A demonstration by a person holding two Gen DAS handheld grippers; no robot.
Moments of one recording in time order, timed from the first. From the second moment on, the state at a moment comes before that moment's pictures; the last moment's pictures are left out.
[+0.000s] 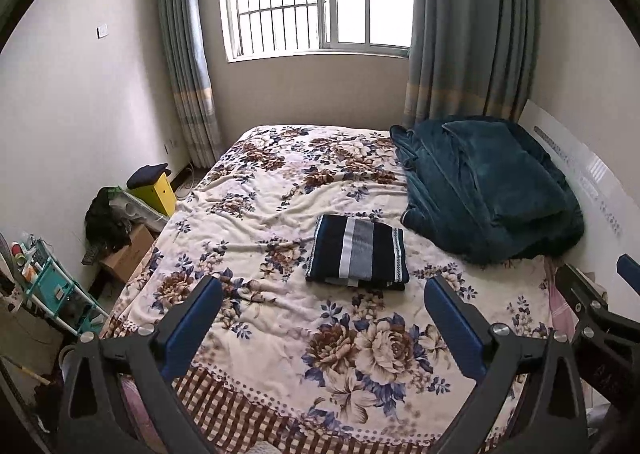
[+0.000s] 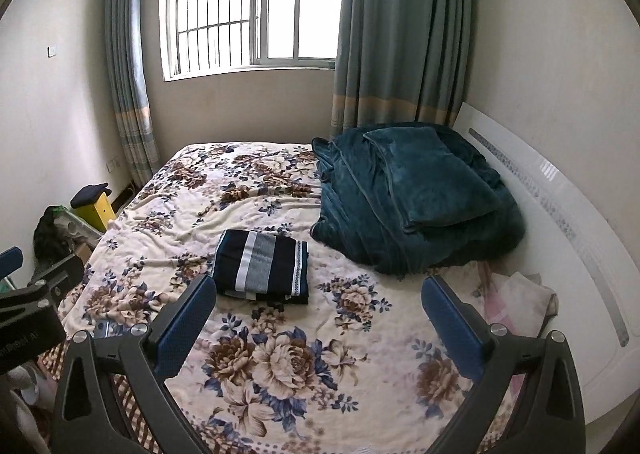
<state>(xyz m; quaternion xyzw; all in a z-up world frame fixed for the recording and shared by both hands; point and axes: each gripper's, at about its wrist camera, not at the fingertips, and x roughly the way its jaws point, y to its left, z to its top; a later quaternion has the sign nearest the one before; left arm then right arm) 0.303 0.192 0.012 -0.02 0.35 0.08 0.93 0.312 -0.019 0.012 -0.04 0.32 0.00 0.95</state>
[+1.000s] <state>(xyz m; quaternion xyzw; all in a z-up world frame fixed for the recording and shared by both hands) 0.299 0.189 0.018 -0.02 0.35 0.09 0.93 0.315 -0.024 0.012 -0.04 0.32 0.02 0.95</state>
